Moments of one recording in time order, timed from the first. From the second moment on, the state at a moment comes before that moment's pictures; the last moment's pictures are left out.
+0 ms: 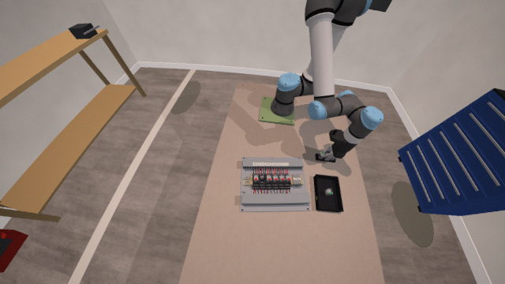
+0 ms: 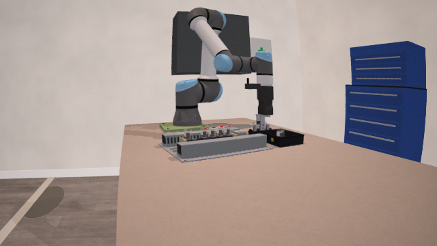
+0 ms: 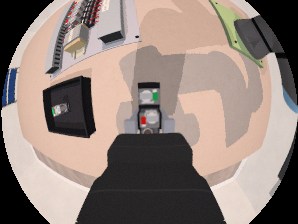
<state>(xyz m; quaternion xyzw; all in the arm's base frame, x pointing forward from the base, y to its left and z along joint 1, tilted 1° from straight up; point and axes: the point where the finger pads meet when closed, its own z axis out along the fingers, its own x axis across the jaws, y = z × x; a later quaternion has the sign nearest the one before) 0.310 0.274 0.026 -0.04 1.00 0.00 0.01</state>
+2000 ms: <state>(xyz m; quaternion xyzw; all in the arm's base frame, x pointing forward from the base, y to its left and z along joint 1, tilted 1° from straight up) 0.309 0.274 0.110 -0.04 1.00 0.00 0.01</state>
